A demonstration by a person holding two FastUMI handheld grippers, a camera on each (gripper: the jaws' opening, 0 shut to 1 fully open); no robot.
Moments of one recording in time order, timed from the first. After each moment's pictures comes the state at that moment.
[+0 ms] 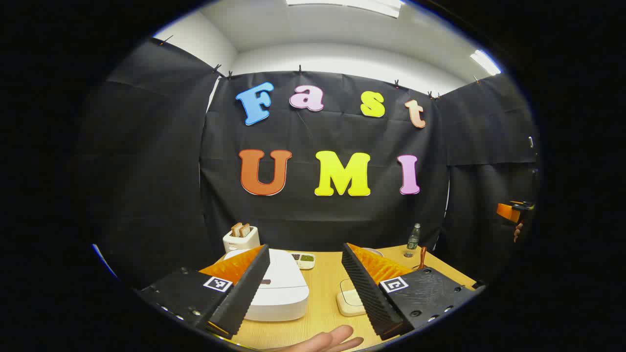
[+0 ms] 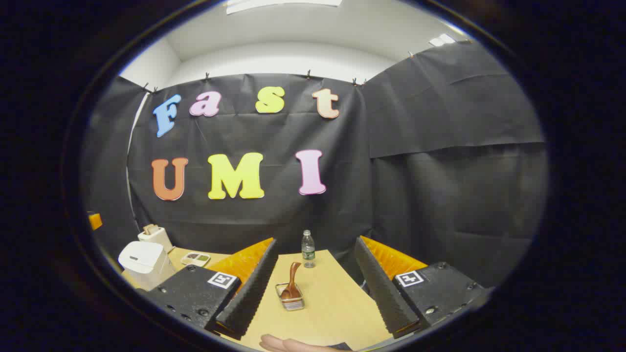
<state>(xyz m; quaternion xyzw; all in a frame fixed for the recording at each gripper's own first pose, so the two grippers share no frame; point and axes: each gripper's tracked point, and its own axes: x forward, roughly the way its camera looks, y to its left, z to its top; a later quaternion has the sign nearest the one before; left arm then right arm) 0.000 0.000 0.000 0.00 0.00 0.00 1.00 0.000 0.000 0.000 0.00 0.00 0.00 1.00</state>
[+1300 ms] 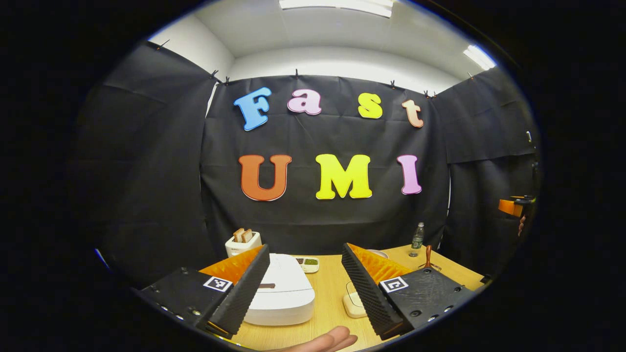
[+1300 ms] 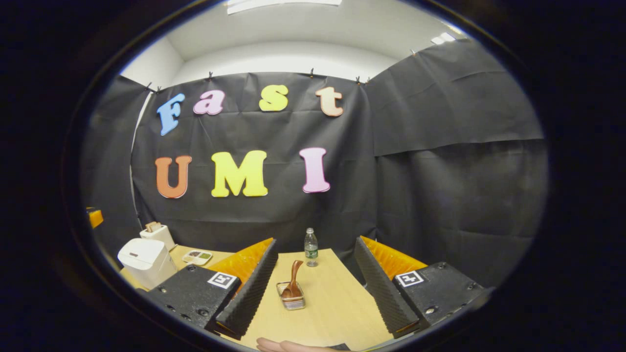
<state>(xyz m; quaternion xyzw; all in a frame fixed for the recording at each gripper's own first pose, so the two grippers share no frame) 0.002 0.005 0.000 0.02 -0.02 0.00 1.00 0.006 0.000 -0.011 0.00 0.00 0.01 1.00</state>
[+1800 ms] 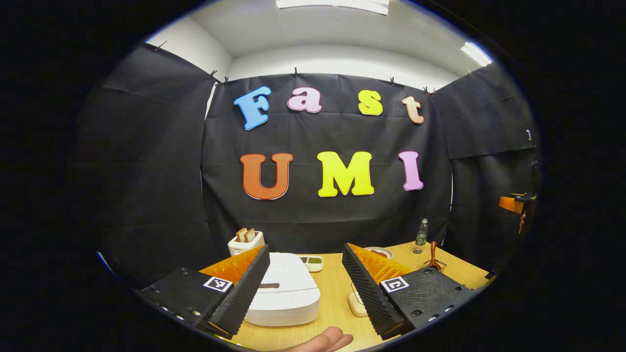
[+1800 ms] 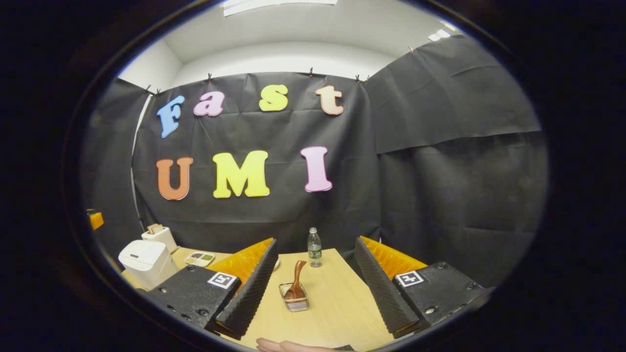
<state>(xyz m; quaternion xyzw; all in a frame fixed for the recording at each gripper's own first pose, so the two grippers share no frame) 0.009 0.016 -0.011 0.02 -0.01 0.00 1.00 0.019 0.001 -0.022 0.01 0.00 0.02 1.00</state>
